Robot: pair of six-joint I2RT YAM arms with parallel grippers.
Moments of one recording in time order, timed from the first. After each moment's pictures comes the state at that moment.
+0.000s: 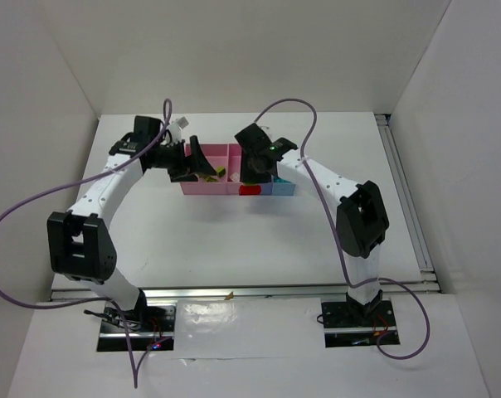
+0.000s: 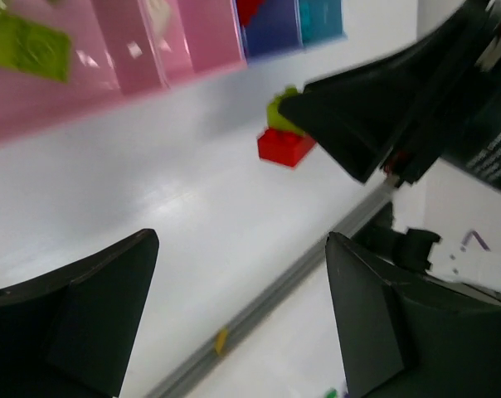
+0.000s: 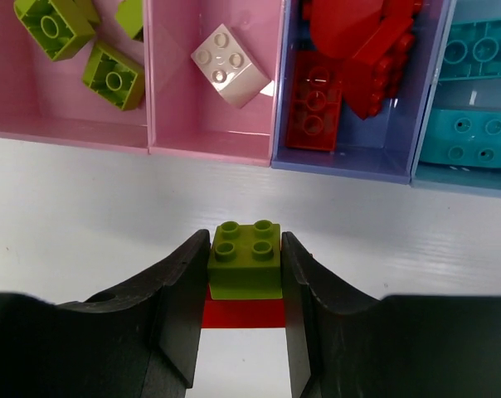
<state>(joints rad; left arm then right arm) -0.12 1.62 1.42 -0.68 0.67 -0.35 0.69 1.94 1.72 -0.74 0.21 0.64</state>
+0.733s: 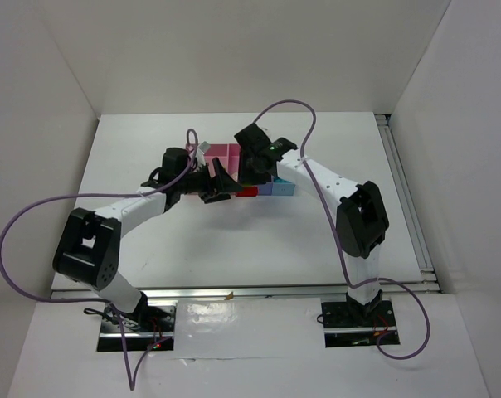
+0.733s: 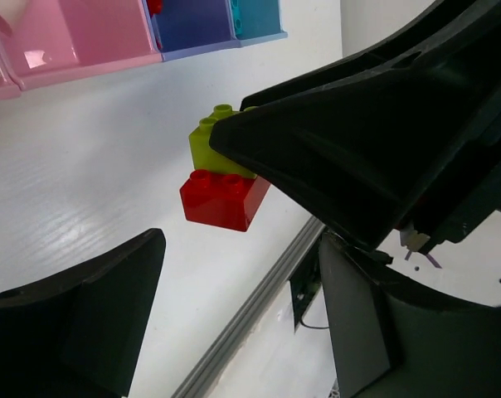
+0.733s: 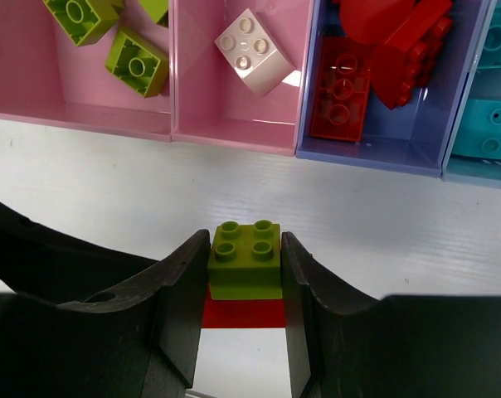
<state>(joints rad) -0.31 1.58 0.93 0.08 0.71 -0.79 0.69 1.94 1.73 -0.74 0.15 0.67</state>
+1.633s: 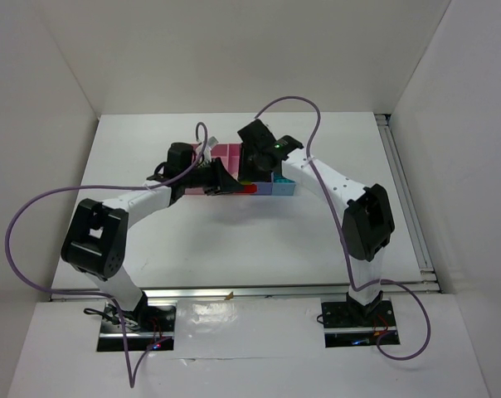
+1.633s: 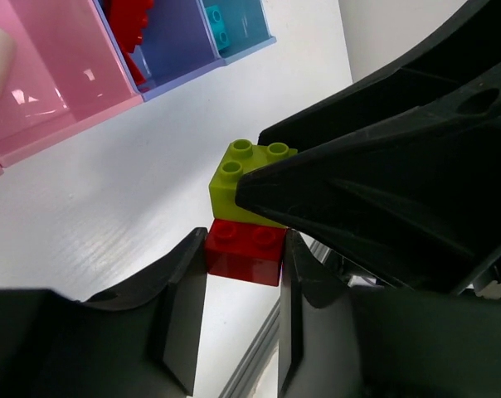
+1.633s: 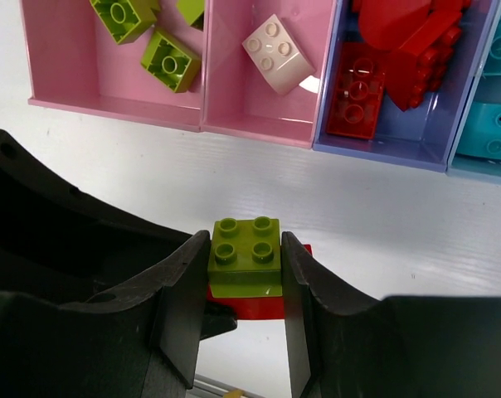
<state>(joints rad) -0.32 1.66 1.01 0.11 0.74 -0.66 0.69 1.90 1.73 -0.74 0.11 0.66</state>
